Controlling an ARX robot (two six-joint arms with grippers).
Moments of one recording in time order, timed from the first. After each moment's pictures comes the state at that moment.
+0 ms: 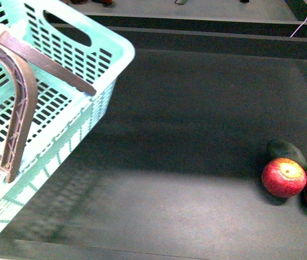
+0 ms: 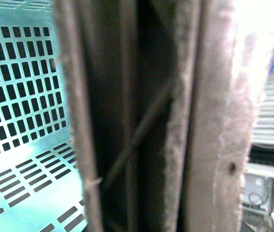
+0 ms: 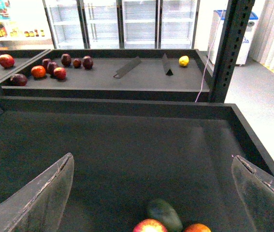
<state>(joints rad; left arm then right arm) -0.07 1.42 0.79 0.13 0.18 -1.05 0.00 0.01 0.02 0.00 0.00 0.00</state>
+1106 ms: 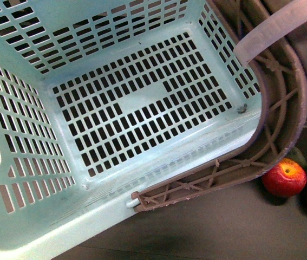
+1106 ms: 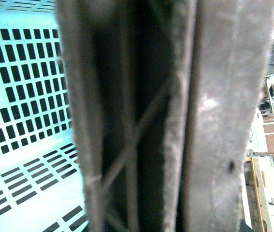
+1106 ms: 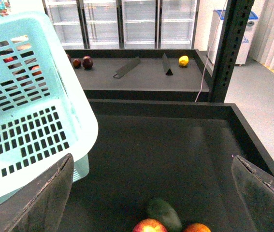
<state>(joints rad) -0.62 1.40 0.96 0.07 0.12 -0.95 0.00 0.01 0.02 0.00 0.00 0.00</state>
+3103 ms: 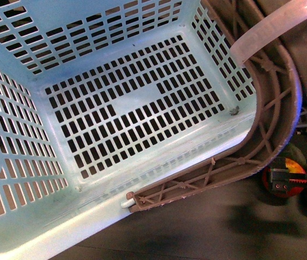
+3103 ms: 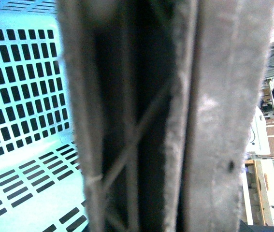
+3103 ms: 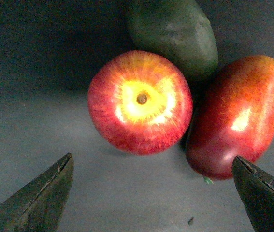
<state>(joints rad) -0.62 1.41 0.96 0.07 0.11 -0.95 0.04 2.26 0.67 0.63 0.16 0.05</state>
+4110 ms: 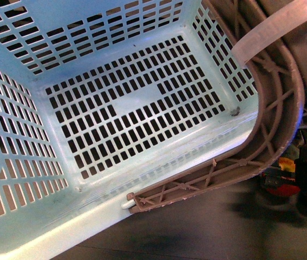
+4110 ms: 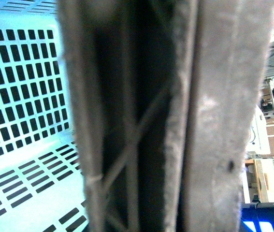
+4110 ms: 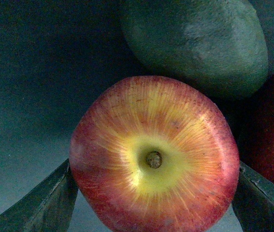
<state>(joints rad) -0.62 1.41 0.96 0.07 0.11 -0.95 0.02 2.39 0.77 0.63 0.13 0.16</state>
